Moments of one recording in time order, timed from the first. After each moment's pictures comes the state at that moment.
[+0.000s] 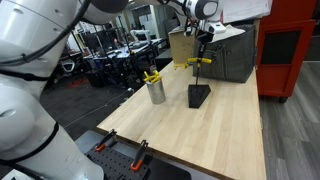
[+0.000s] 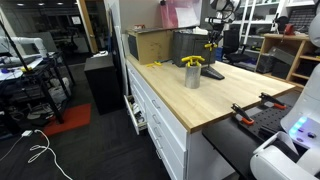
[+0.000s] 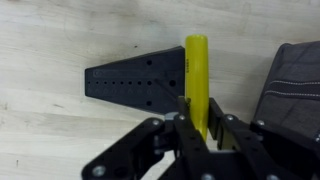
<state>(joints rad) -0.30 0.79 -0.16 -1.18 0.44 1.88 0.87</state>
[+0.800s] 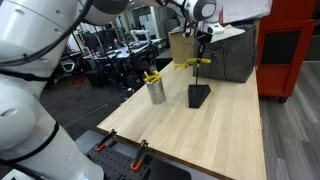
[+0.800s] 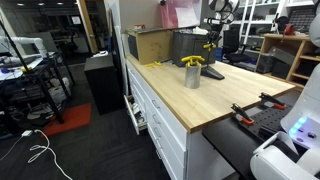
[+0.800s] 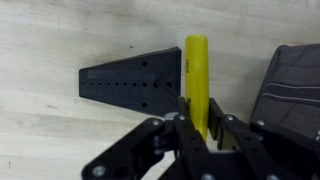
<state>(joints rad) -0.29 0.80 -0.16 -1.18 0.44 1.90 0.87</state>
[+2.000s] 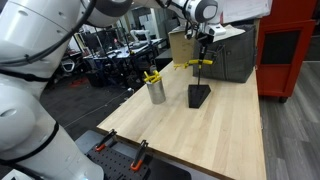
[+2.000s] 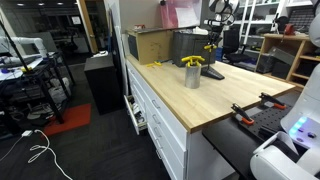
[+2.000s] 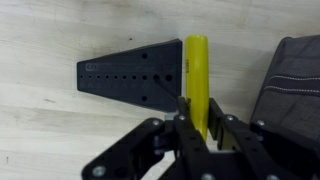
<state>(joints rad) -0.29 0.82 -0.16 -1.16 0.43 1.91 0.87</state>
